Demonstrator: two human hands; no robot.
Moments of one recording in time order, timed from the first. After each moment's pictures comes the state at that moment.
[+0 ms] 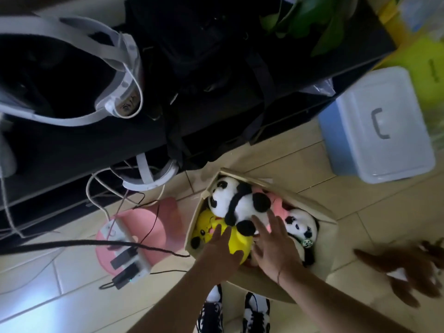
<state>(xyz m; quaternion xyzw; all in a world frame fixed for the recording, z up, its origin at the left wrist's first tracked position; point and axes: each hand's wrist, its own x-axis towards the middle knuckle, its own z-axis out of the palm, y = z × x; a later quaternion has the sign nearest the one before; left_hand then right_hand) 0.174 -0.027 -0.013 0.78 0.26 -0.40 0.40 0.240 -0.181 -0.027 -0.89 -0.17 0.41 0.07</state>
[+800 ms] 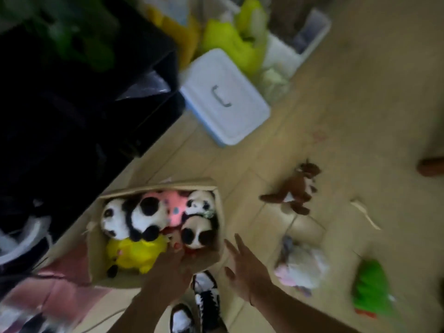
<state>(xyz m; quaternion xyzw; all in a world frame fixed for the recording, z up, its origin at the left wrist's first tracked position) 0.166 -0.167 0.029 0.88 -0.02 -0.41 0.22 0.147 -0.386 0.039 -0.88 0.02 0.44 0.18</state>
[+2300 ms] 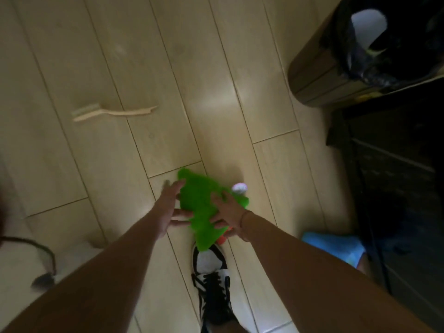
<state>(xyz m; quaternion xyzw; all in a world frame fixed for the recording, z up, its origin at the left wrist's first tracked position) -0.038 -1.015 -0.202 0.69 0.04 -0.67 0.27 -0.181 -1.095 -0.202 -0.27 0.62 0.24 0.70</state>
